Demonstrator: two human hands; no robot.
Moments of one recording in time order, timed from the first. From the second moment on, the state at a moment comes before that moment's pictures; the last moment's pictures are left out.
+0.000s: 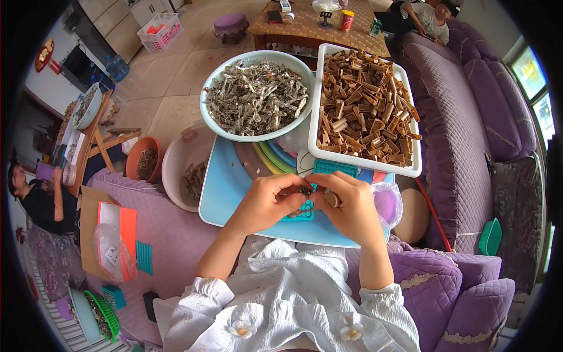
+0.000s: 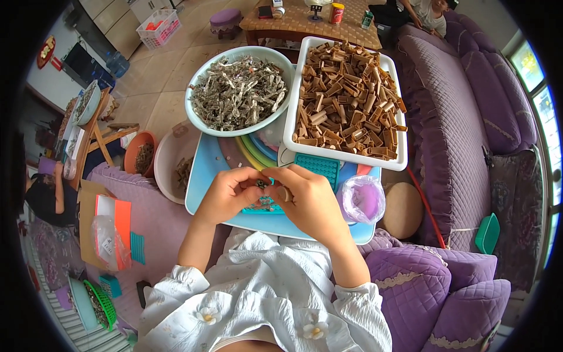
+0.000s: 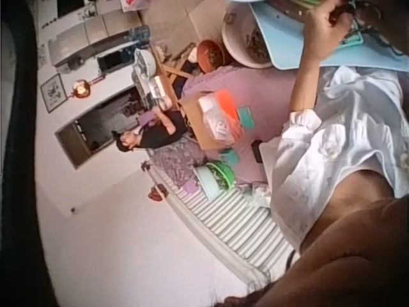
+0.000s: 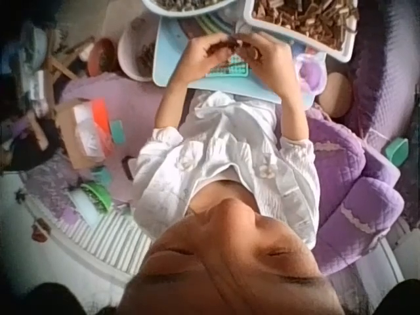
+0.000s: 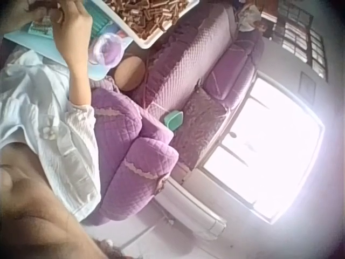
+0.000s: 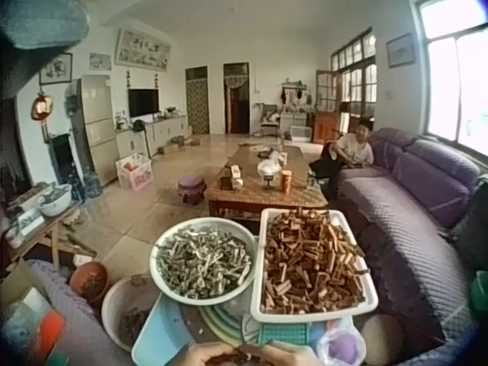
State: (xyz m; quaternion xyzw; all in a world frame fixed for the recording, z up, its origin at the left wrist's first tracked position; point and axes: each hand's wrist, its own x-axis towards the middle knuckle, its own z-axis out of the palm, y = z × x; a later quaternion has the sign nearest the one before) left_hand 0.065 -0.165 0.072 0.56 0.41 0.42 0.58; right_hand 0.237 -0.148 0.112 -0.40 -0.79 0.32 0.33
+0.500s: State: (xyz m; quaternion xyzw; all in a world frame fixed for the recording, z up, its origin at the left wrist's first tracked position) left_hand 0.068 -0.179 0.053 0.45 0.37 0.51 0.63; right_hand 0.239 -0.150 0.072 -0.39 -0.63 0.60 0.30
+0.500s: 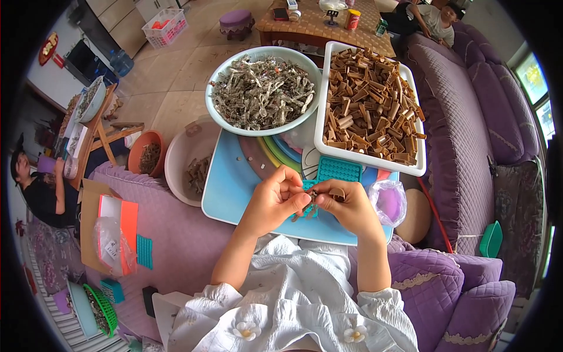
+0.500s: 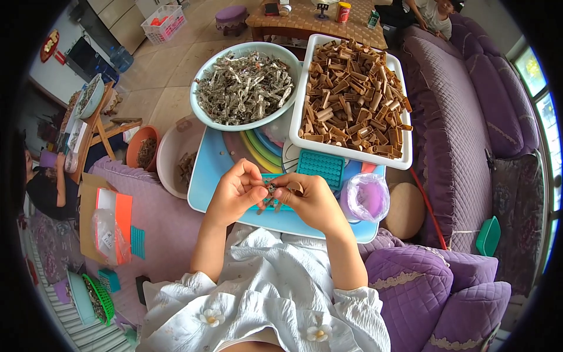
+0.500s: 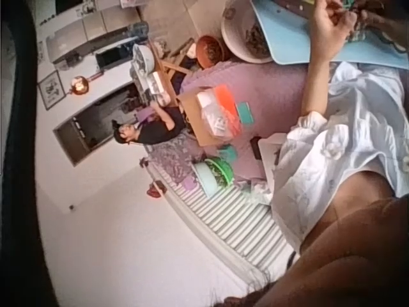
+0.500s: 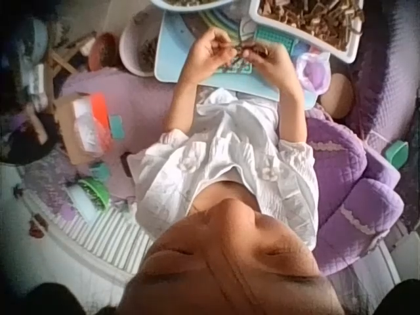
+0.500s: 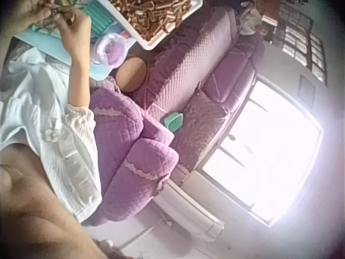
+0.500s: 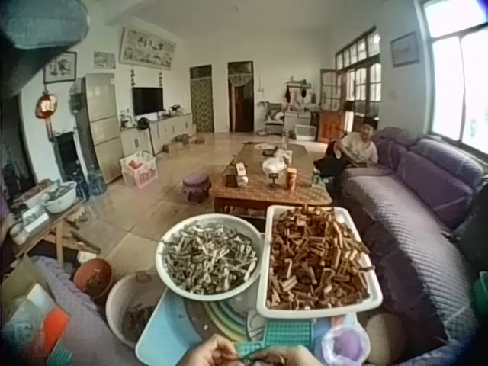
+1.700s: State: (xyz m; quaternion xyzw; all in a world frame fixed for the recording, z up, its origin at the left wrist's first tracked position) left_hand 0.075 -0.204 0.043 0.47 0.39 0.58 0.54; right_hand 0.226 -0.181 0.058 -0.31 -0.42 0.75 0.42
